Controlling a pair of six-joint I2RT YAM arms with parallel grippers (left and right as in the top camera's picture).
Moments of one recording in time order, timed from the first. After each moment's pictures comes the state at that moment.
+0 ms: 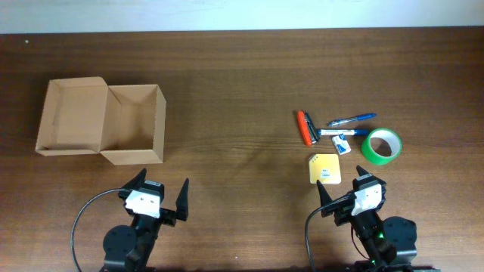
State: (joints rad) left arm -0.11 0.01 0.09 -0.26 0.13 0.02; right arm 0.04 0.01 0.11 -0.33 -0.26 -0.10
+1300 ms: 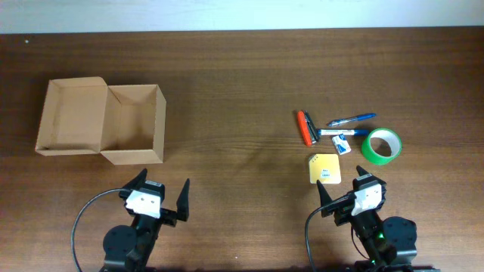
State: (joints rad) left arm -0.11 0.01 0.09 -0.26 0.15 0.02; right arm 0.04 0.01 0.11 -0.33 -0.26 -0.10
